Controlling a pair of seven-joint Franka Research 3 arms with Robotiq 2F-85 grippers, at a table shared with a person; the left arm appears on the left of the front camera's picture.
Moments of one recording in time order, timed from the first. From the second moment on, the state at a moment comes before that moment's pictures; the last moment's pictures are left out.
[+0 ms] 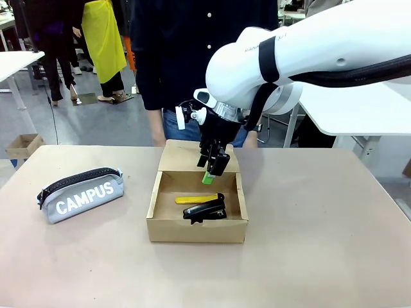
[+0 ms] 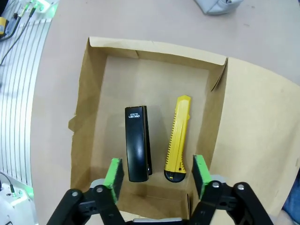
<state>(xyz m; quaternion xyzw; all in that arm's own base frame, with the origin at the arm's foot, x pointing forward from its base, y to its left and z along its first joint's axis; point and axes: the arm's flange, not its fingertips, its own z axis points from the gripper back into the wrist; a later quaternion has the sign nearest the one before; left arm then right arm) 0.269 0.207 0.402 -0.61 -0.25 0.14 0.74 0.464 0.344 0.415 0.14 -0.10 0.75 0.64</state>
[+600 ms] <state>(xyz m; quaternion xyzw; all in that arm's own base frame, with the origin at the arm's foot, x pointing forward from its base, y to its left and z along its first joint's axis) 0.269 0.207 0.402 -0.61 -0.25 0.14 0.74 0.468 0.326 0.420 0.14 -0.10 0.74 0.65</state>
